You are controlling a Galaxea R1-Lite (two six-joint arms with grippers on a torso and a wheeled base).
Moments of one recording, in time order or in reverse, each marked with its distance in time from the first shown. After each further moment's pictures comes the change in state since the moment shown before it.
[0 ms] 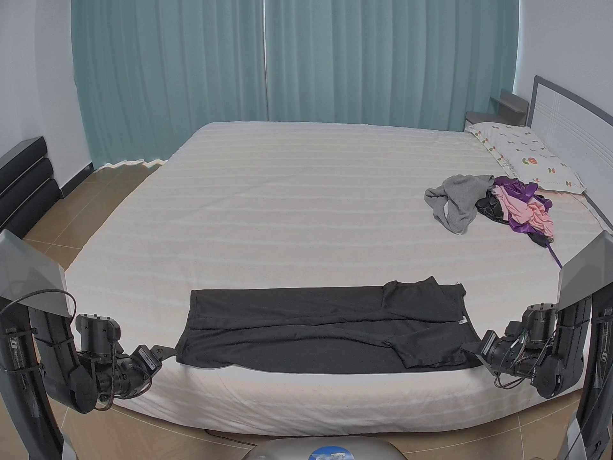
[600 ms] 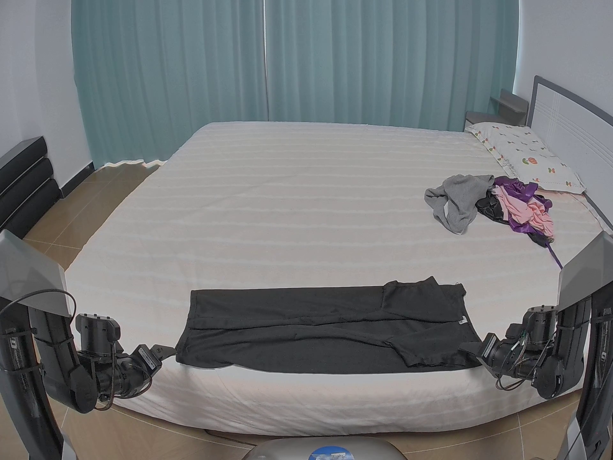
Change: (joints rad) left arm 0.000 -0.001 -0.001 -0.001 0.000 0.000; right arm -0.009 0.013 0.008 0.000 -0.001 -0.027
